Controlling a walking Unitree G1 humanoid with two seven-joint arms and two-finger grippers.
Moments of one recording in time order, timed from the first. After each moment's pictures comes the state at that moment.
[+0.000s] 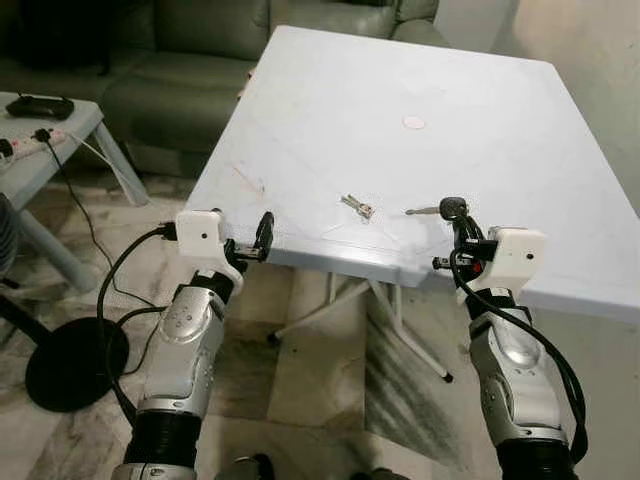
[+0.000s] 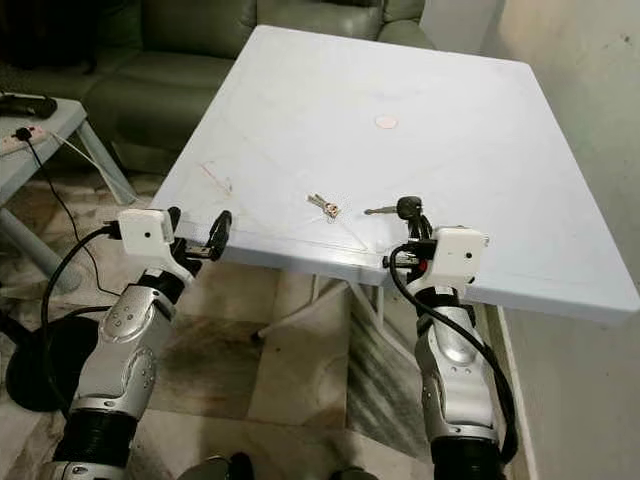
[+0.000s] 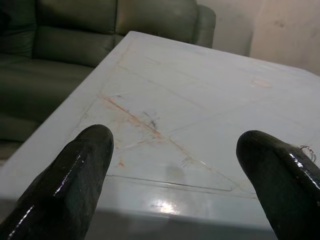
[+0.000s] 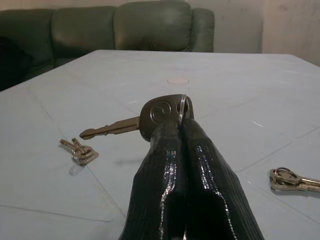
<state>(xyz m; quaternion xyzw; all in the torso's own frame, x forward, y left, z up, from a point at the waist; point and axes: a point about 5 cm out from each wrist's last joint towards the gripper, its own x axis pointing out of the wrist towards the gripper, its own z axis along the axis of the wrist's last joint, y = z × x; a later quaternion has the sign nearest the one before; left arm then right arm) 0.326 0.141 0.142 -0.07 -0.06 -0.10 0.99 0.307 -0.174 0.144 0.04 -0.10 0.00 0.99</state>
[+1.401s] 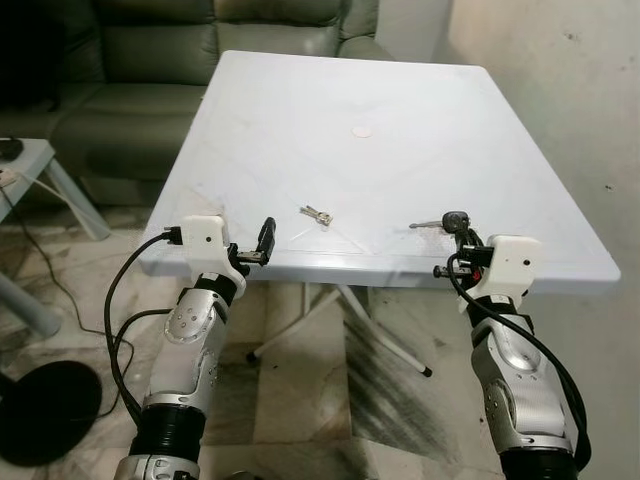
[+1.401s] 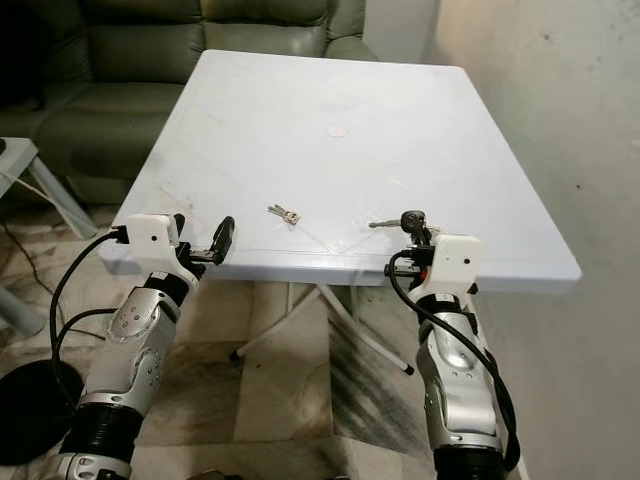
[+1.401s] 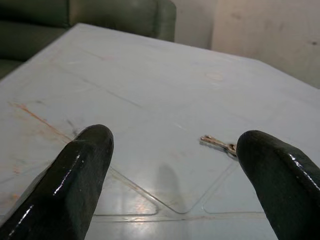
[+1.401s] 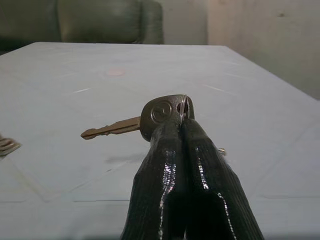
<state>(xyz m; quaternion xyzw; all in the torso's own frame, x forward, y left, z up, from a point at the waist) 0.330 0.140 0.132 -0.08 -0.04 -0.09 0.99 0.305 -0.176 0.137 0.02 -0.06 -0.01 1.00</state>
